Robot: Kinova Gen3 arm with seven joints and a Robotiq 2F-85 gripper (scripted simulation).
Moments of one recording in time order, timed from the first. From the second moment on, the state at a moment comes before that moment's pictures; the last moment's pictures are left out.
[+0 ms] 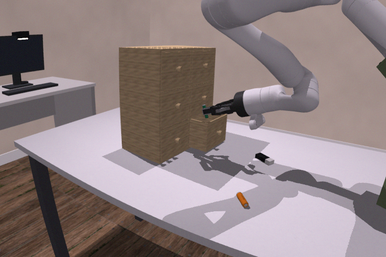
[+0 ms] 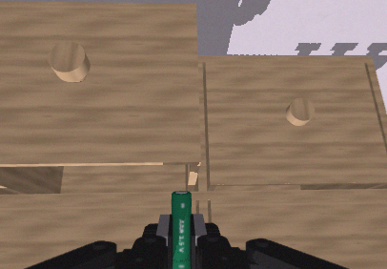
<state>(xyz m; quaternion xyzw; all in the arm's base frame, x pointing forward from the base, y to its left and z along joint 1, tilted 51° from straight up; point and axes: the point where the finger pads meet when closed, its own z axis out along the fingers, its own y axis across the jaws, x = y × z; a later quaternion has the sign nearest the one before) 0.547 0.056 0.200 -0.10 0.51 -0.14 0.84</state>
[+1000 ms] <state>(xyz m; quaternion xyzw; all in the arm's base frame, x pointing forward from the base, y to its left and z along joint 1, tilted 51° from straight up) 0.555 0.033 0.219 -0.10 0.51 -0.14 0.84</state>
